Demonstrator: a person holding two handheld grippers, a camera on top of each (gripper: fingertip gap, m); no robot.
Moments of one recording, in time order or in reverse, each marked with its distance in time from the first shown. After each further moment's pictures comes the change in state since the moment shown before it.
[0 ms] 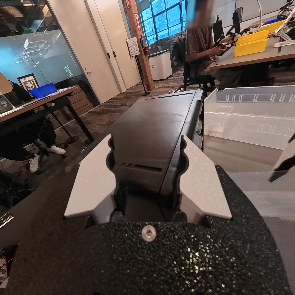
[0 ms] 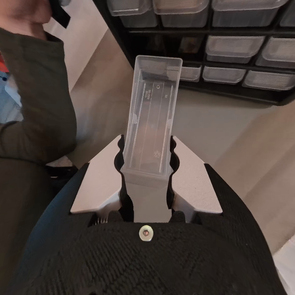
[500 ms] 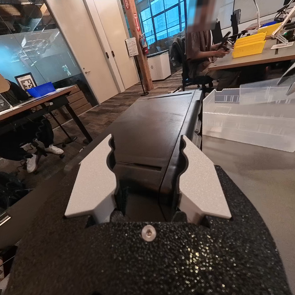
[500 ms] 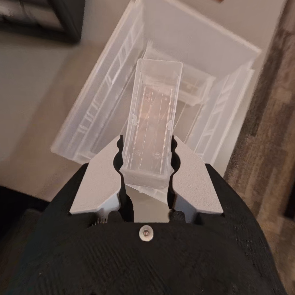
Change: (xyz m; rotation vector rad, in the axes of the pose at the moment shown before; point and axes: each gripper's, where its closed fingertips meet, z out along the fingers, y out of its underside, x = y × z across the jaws) left arm 0.000 0.001 -0.001 0.001 0.008 -0.009; right arm 0.246 0.062 -0.197 -0.074 0.497 -0.051
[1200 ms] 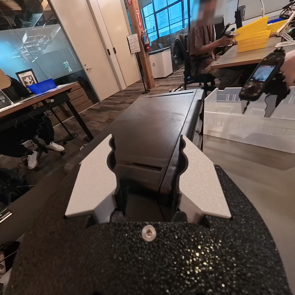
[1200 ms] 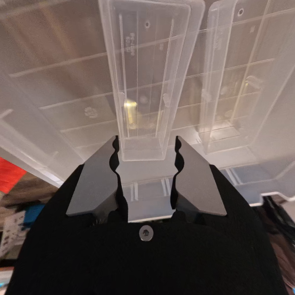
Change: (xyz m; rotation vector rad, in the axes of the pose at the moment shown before) left arm 0.000 0.001 0.000 -0.016 -0.012 -0.008; right arm 0.039 0.041 0.103 -0.708 -0.200 -0.948
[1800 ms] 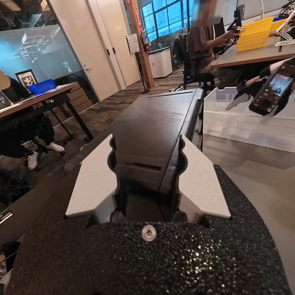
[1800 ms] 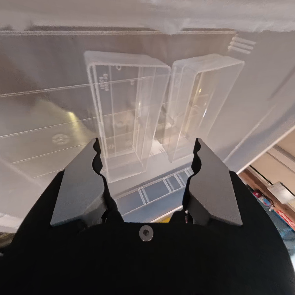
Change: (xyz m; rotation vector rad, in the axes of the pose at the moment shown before) left arm 0.000 0.000 -0.001 -0.001 0.003 0.005; right arm 0.027 -0.032 -0.007 -0.011 0.386 -0.127
